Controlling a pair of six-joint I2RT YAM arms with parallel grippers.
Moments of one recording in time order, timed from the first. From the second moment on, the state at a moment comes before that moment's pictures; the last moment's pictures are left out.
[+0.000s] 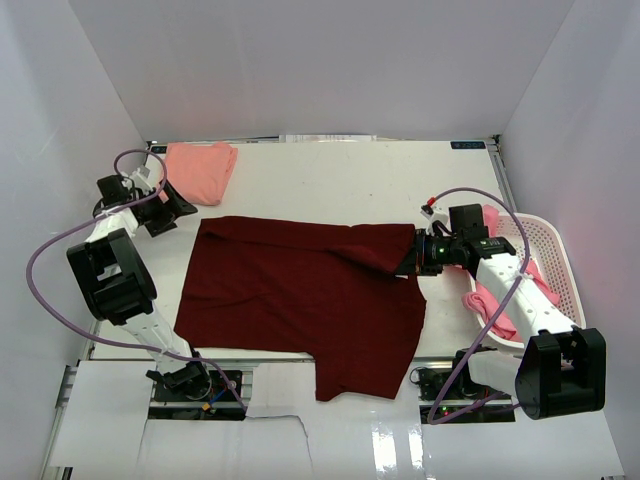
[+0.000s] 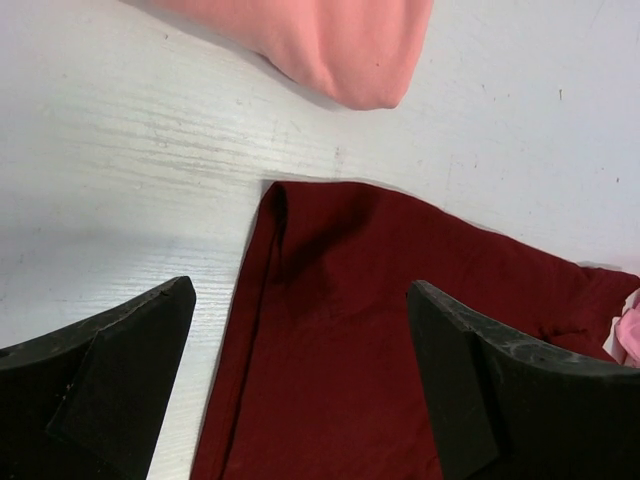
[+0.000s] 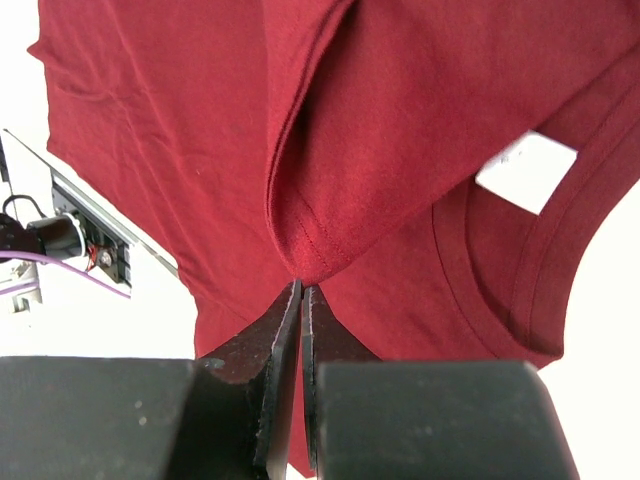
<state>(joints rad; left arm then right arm) 0.44 1.80 1.21 -0.32 0.62 -0.18 0.18 1.17 0.79 -0.56 -0.64 0.25</state>
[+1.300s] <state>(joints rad) 0.20 1.93 1.38 -0.20 0.82 -0.21 0.19 1.82 1.25 -0.52 -0.29 0.36</state>
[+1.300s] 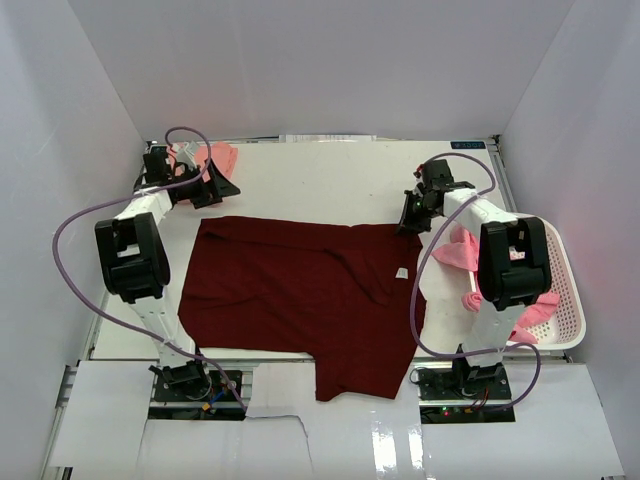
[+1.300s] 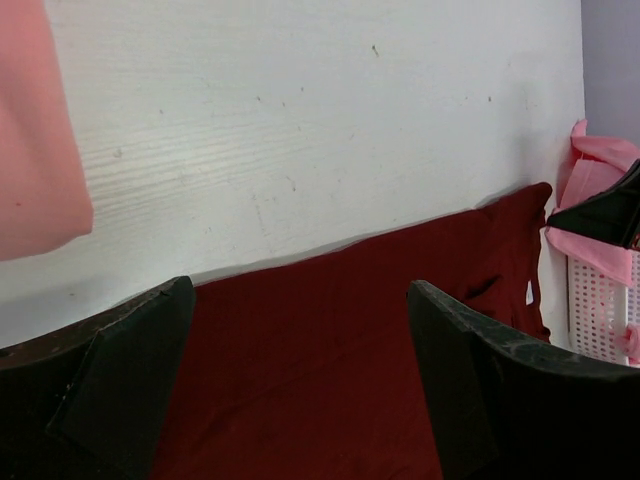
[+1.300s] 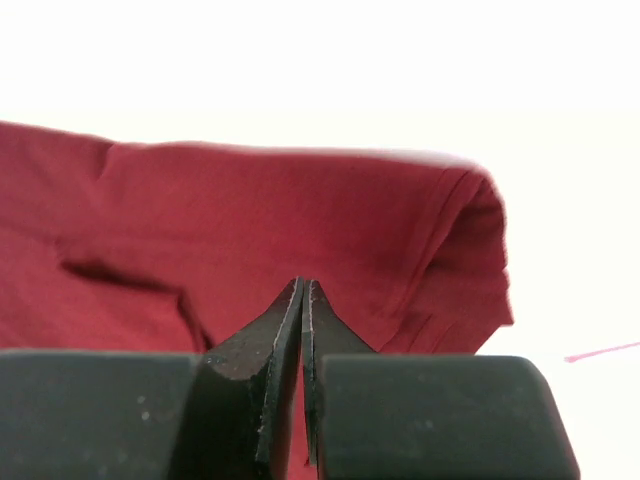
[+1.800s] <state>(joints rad) 0.12 2.02 1.37 -0.21 0.82 -0.18 0.19 1.98 1.36 -0.54 -0.17 0.36</state>
